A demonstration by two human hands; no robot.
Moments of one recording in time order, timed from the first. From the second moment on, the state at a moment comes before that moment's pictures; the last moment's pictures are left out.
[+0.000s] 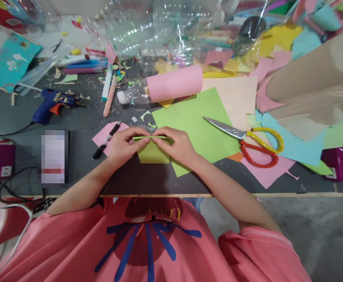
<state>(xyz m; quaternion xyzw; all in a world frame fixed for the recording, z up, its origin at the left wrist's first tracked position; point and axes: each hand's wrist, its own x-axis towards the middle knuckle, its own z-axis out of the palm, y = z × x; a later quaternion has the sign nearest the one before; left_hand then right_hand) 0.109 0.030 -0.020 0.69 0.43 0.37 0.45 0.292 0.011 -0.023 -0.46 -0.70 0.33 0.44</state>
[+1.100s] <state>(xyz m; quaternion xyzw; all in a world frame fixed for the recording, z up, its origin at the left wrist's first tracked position) 0.107 0.038 -0.011 0.52 0.47 0.44 0.56 0.307 0.025 -0.023 -0.50 -0.56 0.43 0.50</state>
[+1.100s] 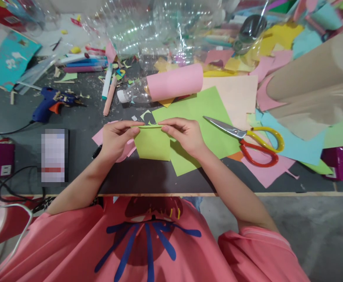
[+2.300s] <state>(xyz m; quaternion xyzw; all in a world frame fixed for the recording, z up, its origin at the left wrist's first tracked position) 0.109 0.034 -0.023 0.61 0.47 0.38 0.51 0.294 0.019 -0.026 -0.49 -0.54 0.50 0.45</state>
